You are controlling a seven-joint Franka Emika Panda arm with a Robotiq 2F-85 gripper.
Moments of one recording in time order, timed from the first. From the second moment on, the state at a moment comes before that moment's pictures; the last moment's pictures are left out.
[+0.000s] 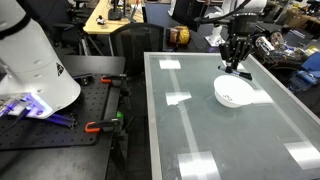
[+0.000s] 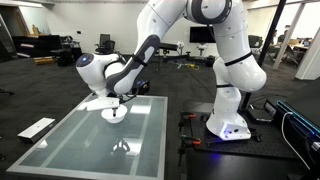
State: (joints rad) arm 0.30 0.44 -0.16 -1.95 -0.49 2.26 1.82
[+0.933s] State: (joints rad) arm 0.26 0.46 -0.15 -1.96 -0.65 2.27 1.99
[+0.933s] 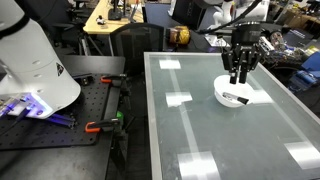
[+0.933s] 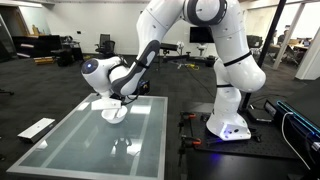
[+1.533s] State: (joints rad) arm 0.26 0.46 -0.14 -1.96 -0.67 2.27 1.99
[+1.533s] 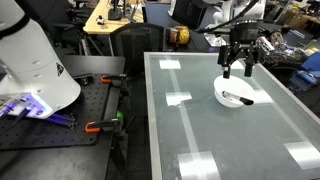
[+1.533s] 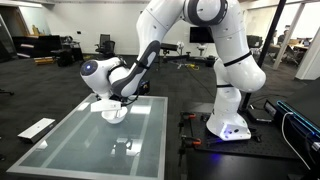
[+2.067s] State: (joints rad) arm 0.27 0.38 -0.11 -1.97 -0.76 2.23 2.09
